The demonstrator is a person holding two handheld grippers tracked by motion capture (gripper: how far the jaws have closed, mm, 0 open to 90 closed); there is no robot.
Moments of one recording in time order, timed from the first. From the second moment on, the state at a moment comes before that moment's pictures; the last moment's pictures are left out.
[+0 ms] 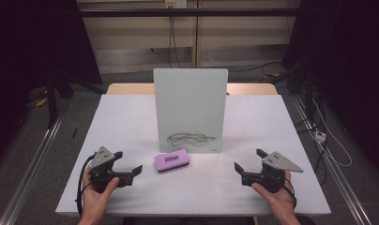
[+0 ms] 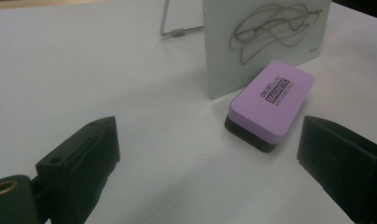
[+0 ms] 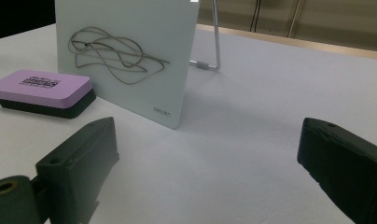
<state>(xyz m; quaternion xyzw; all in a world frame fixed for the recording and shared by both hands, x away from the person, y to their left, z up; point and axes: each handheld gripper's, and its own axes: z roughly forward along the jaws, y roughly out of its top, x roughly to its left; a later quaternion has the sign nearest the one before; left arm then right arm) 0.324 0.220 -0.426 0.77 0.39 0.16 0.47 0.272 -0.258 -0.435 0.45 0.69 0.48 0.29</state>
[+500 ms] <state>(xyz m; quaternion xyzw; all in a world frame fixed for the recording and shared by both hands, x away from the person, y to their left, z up) 0.336 0.214 -0.429 0.80 0.38 0.14 0.44 0.275 -0.261 -0.437 0.46 0.70 0.48 0.27</state>
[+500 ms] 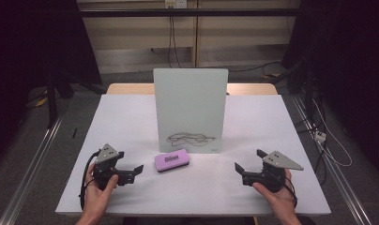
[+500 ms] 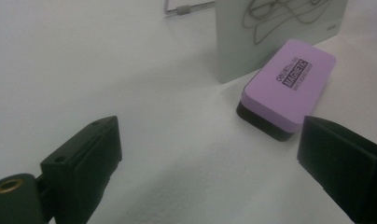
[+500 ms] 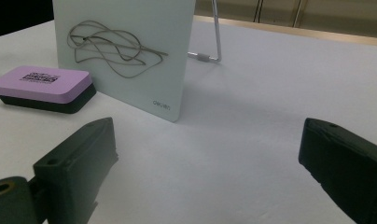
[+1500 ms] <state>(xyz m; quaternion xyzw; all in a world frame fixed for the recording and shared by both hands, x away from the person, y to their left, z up) 0.349 0.172 -0.402 0.86 0.28 0.10 0.41 0.276 -0.260 -0.435 0.45 0.70 0.49 0.25</state>
